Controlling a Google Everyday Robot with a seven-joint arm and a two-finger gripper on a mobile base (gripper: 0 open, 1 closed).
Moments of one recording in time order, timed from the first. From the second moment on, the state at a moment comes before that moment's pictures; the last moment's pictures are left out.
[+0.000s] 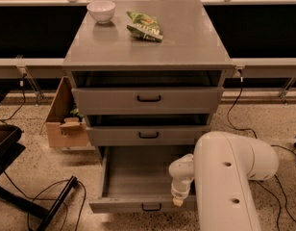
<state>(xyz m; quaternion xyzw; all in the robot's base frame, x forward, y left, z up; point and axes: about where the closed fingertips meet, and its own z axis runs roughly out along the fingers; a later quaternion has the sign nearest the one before) 0.511 -0.148 0.194 0.58 -0.81 -0.07 0.06</state>
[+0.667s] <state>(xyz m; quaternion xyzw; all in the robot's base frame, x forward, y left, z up) 0.511 -0.148 0.194 0.58 -0.81 -0.07 0.06</state>
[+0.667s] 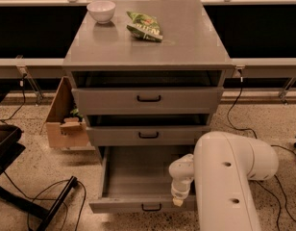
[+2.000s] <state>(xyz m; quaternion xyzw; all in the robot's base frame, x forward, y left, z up) 0.487 -0.149 0.186 0.57 -0.81 -0.07 0.07</state>
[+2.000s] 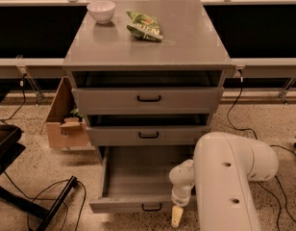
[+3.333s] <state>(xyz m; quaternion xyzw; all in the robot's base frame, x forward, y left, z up) 0.458 -0.155 0.180 0.56 -0.82 -0.09 0.09</state>
